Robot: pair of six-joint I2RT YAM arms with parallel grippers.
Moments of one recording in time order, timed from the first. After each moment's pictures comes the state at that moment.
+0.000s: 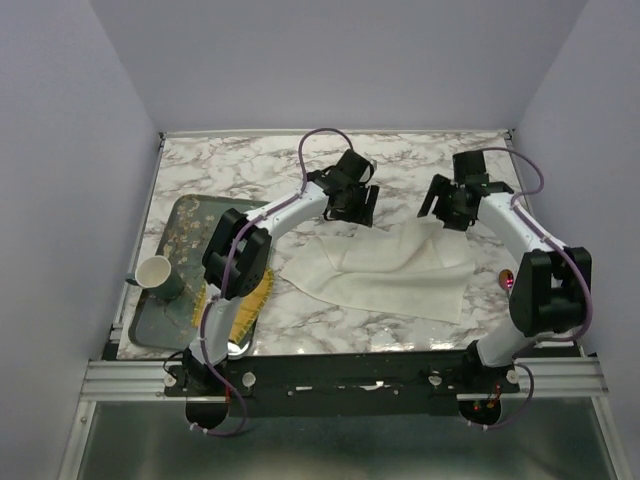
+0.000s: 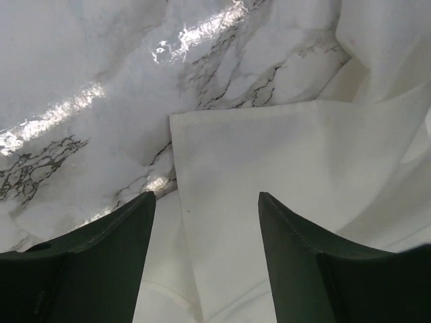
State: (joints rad) left arm -0.68 2.13 1.78 -0.57 0.15 -0.37; right arm 0.15 1.56 1.13 -0.56 -0.04 0.48
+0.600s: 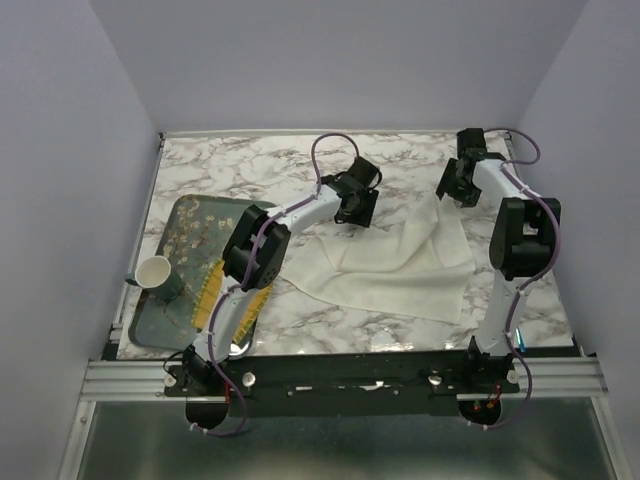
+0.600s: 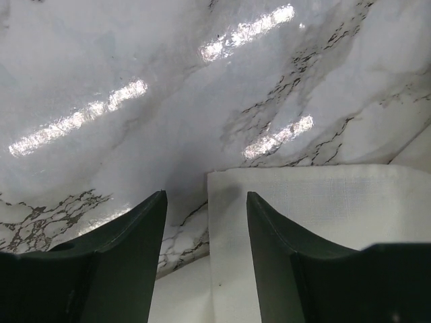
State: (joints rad) left arm -0.70 2.32 1.92 -0.58 -0.01 -0.35; right arm 0.00 2.05 1.60 -0.63 0.18 0.38
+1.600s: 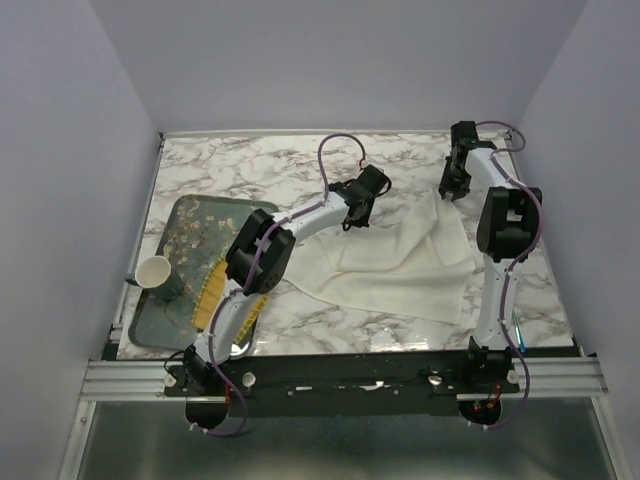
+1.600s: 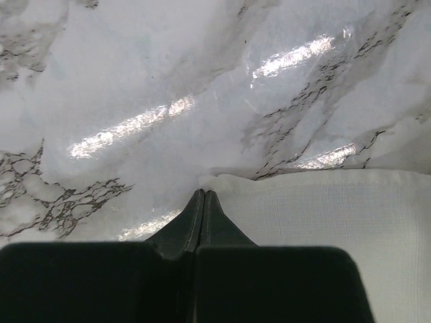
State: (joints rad) left arm -0.76 2.31 1.89 -0.55 -0.24 -0.35; right arm -0.02 2.33 1.95 -0.79 0.17 0.28
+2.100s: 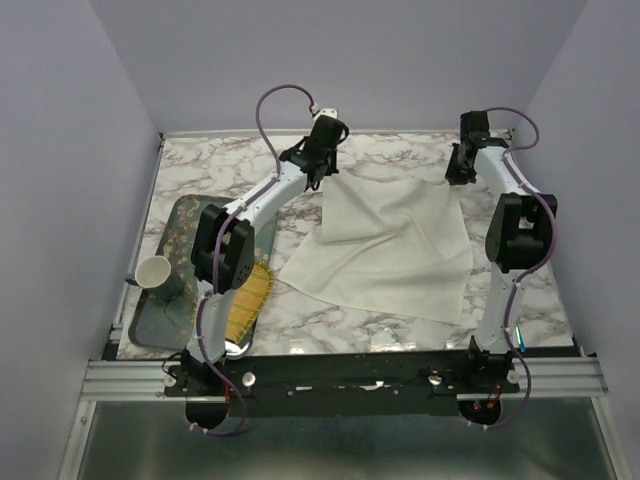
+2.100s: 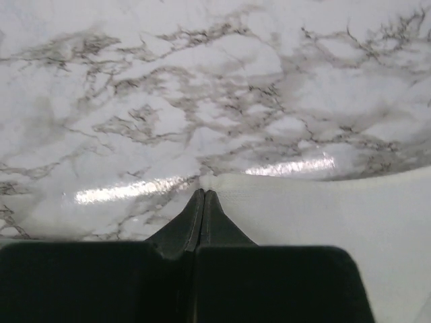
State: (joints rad) left arm -0.58 2.13 1.91 -0.46 -0.33 -0.34; right arm -0.02 2.19 1.85 -0.69 0.15 0.27
